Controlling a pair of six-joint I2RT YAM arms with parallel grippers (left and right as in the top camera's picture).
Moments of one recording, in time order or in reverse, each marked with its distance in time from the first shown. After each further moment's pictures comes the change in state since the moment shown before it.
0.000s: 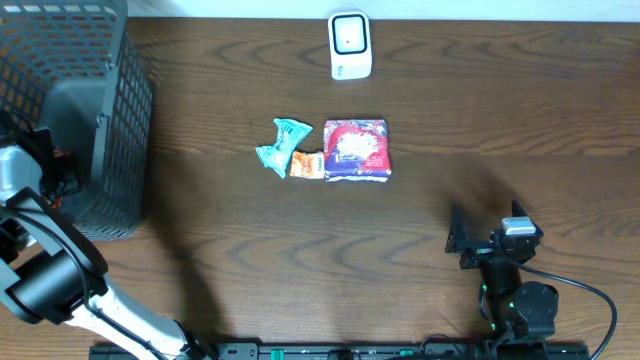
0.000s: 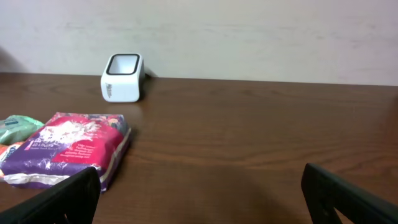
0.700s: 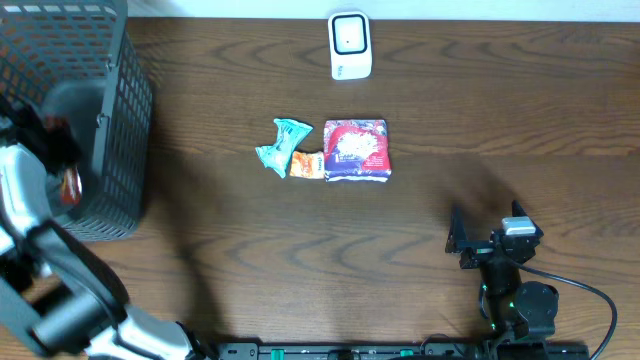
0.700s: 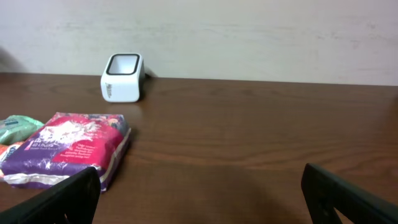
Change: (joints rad) left arm -0.063 -0.242 -0.026 0.011 0.222 -0.371; right arm 0.000 0.000 0.000 0.000 0.000 0.000
